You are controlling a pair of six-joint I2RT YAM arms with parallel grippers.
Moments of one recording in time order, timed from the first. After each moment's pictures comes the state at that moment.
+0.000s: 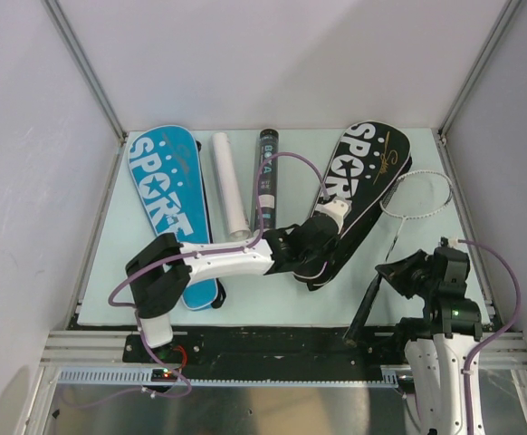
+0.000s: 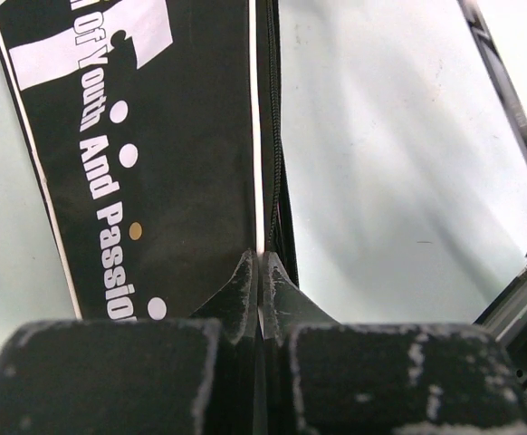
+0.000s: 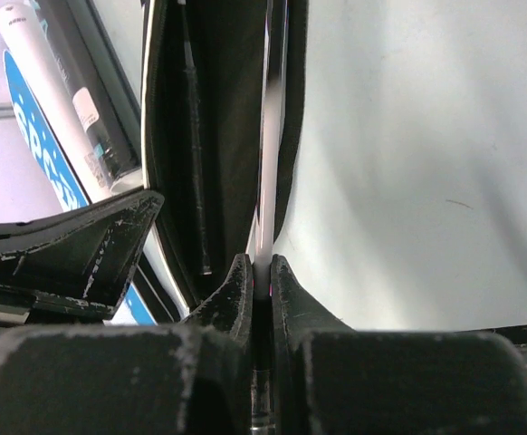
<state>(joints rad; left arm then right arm) -1.14 1.80 1.28 -0.08 -0.25 -0.43 -0.11 0.37 0.56 -0.90 -0.30 0.86</state>
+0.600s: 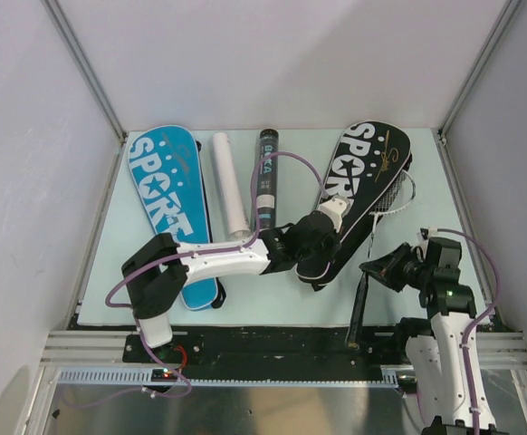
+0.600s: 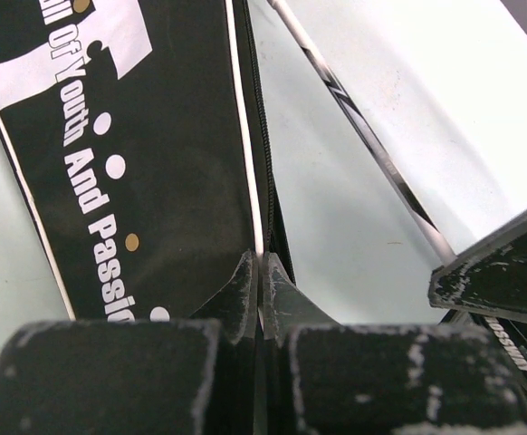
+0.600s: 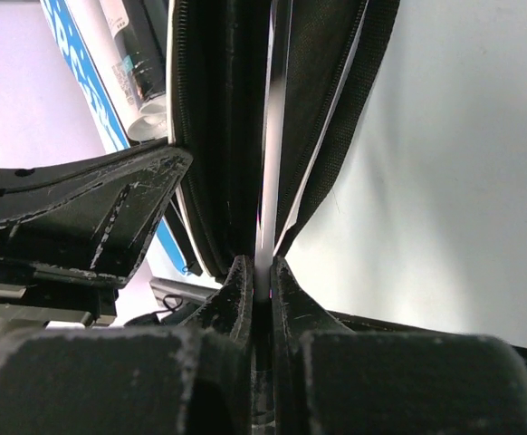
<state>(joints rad) -1.12 1.78 1.25 0.00 -0.17 -0.43 -0.11 0.52 0.51 -0.77 -0.58 0.81</state>
